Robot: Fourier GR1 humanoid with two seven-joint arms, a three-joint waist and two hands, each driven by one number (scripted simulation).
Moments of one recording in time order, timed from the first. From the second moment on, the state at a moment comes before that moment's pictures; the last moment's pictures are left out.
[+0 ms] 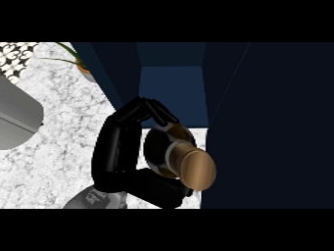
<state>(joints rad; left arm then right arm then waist) -0.32 0.00 -0.49 -1.81 0.09 0.51 0.10 -0.09 -0.10 -0.04 -2.42 -0.23 0.17 0.62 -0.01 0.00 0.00</state>
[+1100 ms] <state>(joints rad) -0.54 0.00 -0.53 -1.54 0.19 0.75 -0.01 -0.10 -0.11 -0.04 -2.42 -0.24 0.18 0.62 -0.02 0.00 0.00</state>
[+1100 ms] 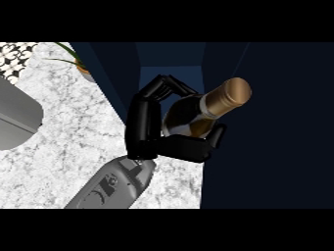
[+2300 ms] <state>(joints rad) -0.54 0.00 -0.43 -1.16 0.30 0.68 -0.37 -0.11 -0.12 -0.05 -2.41 -0.25 0.18 0.62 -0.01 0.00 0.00</state>
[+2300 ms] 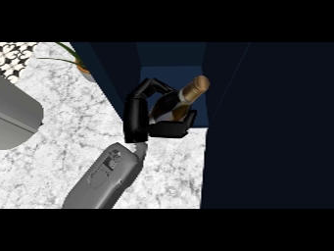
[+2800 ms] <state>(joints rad) -0.59 0.01 -0.33 -1.06 0.33 0.61 -0.41 -0.07 -0.11 -0.05 -2.41 -0.25 0.18 0.60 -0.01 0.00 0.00</state>
